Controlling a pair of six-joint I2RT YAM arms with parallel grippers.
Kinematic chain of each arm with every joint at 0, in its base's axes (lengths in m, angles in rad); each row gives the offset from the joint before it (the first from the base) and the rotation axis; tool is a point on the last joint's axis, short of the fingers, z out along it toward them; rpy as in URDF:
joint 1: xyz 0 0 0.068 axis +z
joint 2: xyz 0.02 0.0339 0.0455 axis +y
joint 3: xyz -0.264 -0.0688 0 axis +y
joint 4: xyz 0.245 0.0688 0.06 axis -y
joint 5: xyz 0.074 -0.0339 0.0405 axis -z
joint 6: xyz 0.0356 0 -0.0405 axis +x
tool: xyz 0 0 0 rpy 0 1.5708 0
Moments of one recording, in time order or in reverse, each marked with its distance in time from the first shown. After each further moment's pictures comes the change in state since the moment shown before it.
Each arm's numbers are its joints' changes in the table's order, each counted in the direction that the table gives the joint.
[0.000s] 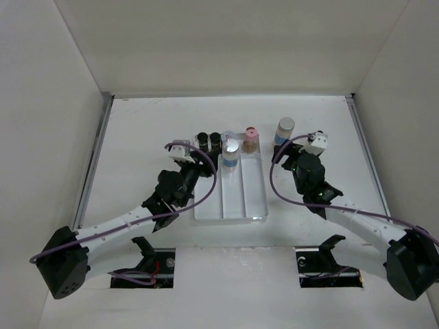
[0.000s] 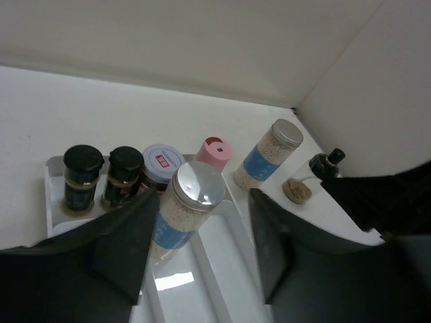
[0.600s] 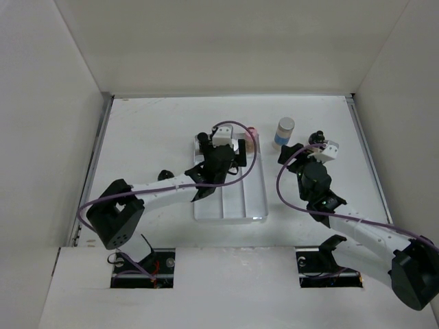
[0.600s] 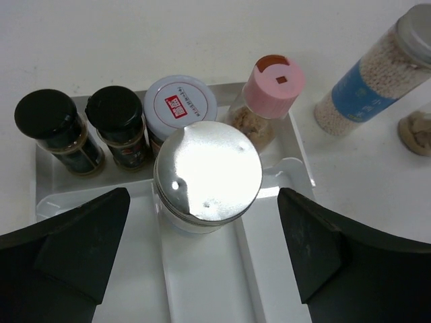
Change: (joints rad) left arm -0.037 0.555 -0.391 -0.327 -0.130 -0.011; right arm 0.002 -0.054 0.061 0.085 0.064 0.061
